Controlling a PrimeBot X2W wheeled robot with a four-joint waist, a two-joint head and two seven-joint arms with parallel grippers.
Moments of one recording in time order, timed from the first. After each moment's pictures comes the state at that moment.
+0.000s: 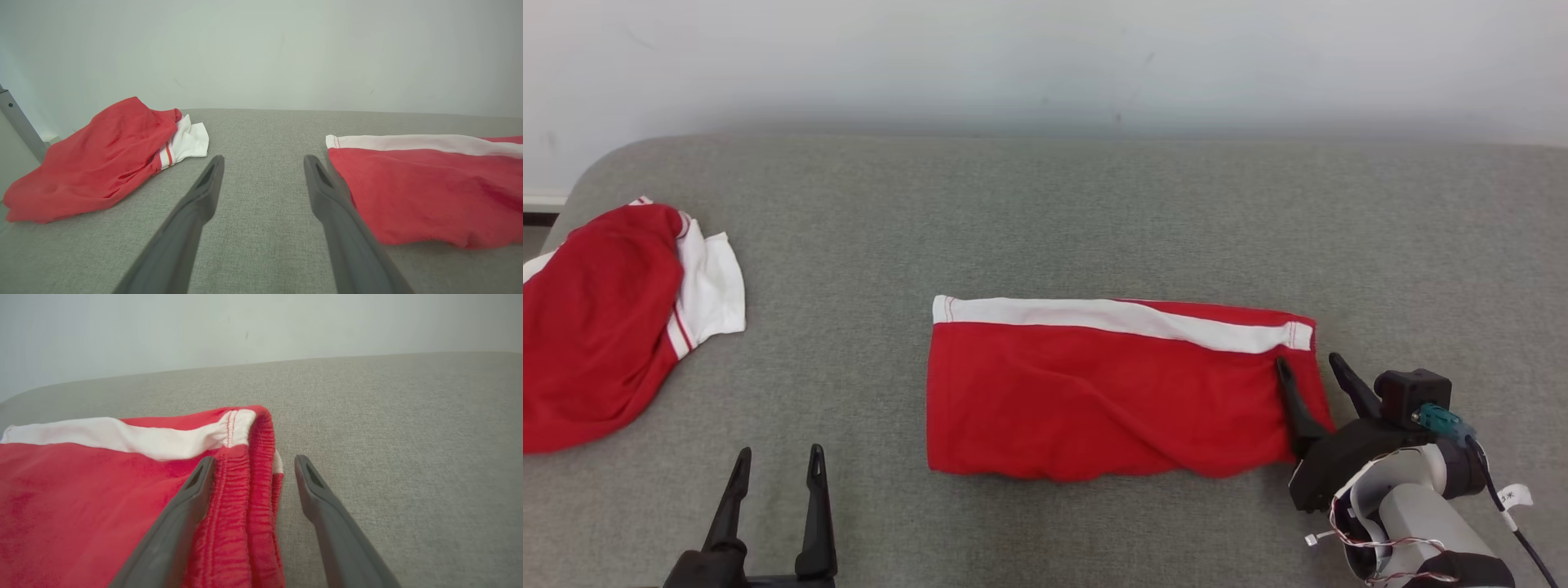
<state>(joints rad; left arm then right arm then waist) 0.00 0.06 0.01 0.13 -0.10 -0.06 -0.26 -0.45 -0.22 0.15 0.76 0.34 0.13 -0.22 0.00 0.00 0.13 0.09</state>
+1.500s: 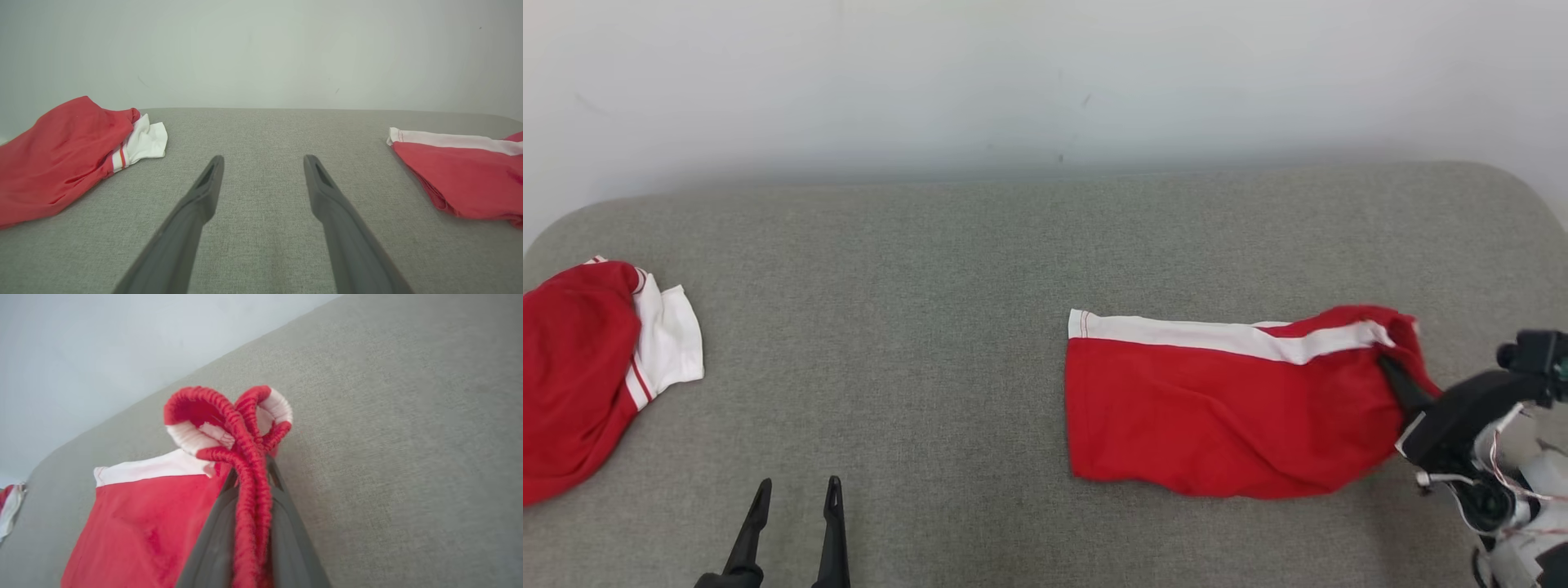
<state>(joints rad) 0.04 0.05 0.00 0.16 -0.11 -0.08 -0.26 -0.46 -0.52 0.32 0.72 0.97 0.13 0.08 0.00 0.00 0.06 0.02</state>
